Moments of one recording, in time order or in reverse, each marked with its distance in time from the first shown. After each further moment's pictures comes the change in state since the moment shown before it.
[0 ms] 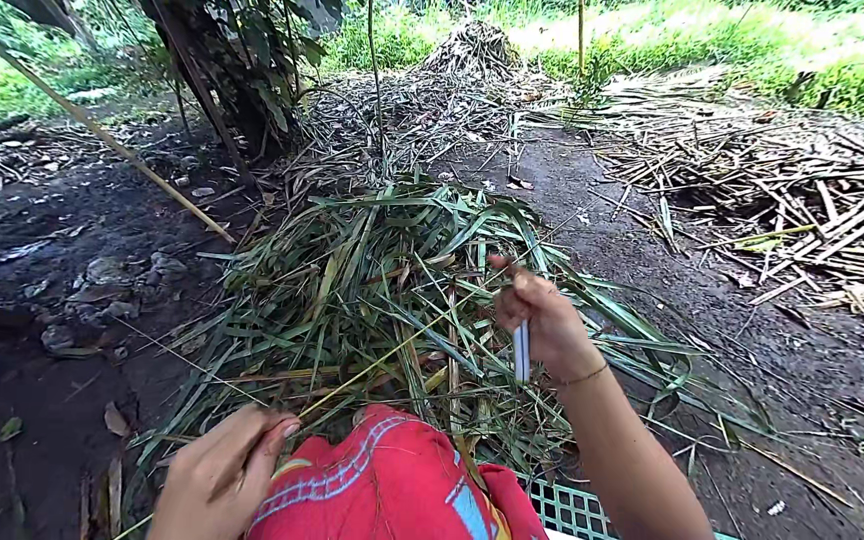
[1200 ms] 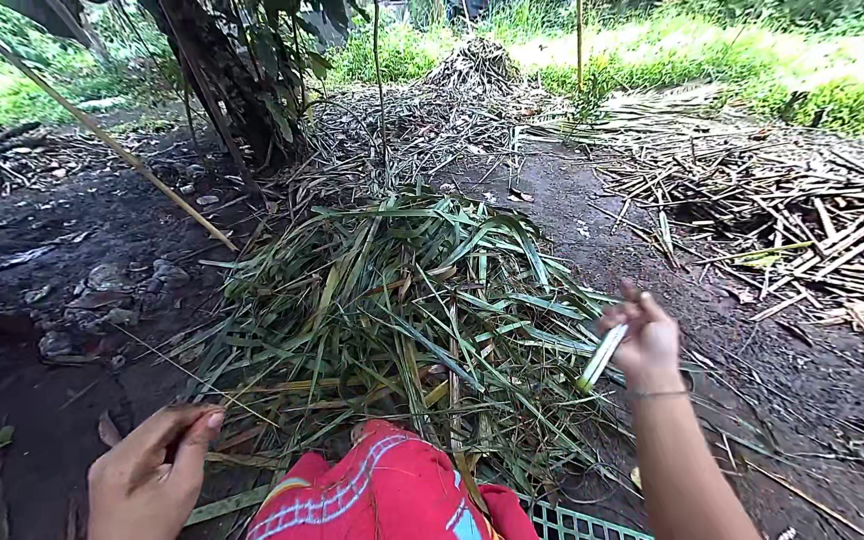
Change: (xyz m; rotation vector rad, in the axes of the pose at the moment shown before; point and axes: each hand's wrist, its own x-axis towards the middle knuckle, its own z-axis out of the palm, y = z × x) left_hand -0.010 -0.048 -0.018 -0.009 0.131 -0.272; right_hand -0.021 -0.021 -0.121 0.237 0.730 -0.087
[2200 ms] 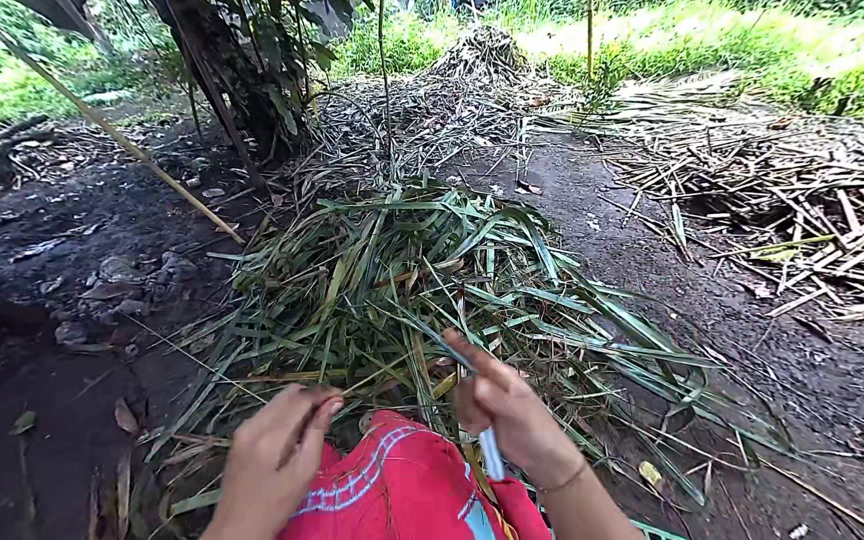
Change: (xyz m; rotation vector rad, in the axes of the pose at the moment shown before) left_hand 0.005 0.061 0.052 -0.037 -0.062 0.224; right_hand -0.155 0.093 0.090 -0.183 -0.886 0.271
